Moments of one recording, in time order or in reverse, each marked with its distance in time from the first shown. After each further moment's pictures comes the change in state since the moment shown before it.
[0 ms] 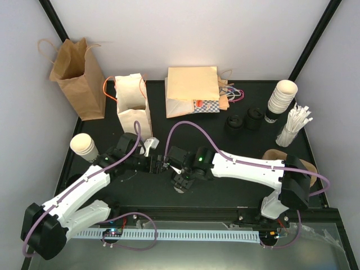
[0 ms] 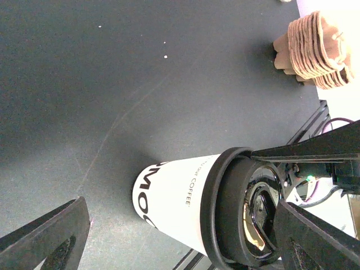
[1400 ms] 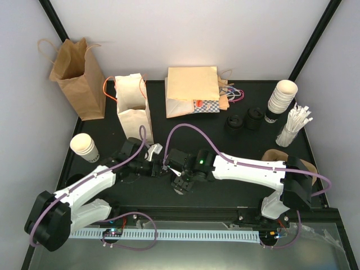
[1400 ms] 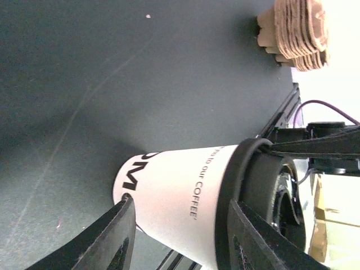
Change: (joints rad) left arm 0.008 0.098 -0.142 0.217 0.156 -0.059; right arm 0.024 -0.018 -0.027 0.032 0.011 -0.031
